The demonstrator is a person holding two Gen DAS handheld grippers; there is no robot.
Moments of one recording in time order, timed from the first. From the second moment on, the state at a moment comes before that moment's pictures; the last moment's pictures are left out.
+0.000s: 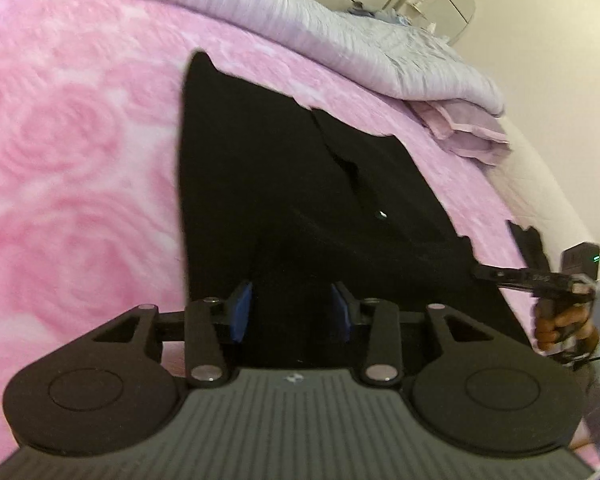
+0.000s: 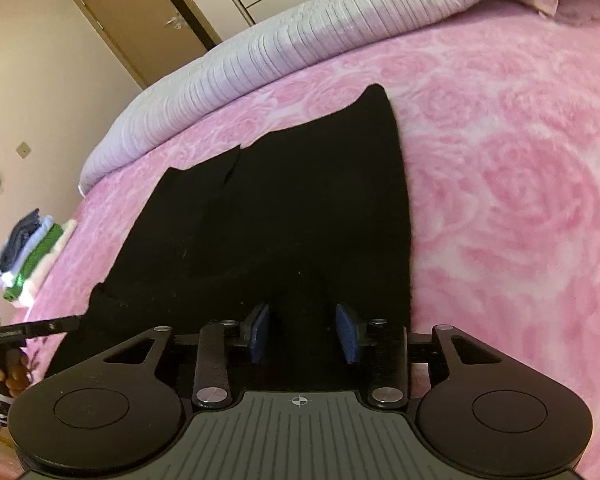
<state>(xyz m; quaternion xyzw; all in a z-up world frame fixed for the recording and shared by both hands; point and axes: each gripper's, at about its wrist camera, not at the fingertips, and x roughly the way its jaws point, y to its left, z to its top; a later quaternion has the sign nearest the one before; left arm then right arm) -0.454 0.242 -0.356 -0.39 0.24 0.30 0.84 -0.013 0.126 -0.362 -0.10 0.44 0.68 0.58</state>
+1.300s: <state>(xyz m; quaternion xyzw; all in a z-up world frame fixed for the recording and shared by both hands) -0.567 0.086 -0.388 -0.65 -0.05 0.38 0.66 -0.033 -0.074 -0.371 0.18 0.55 0.49 0.65</state>
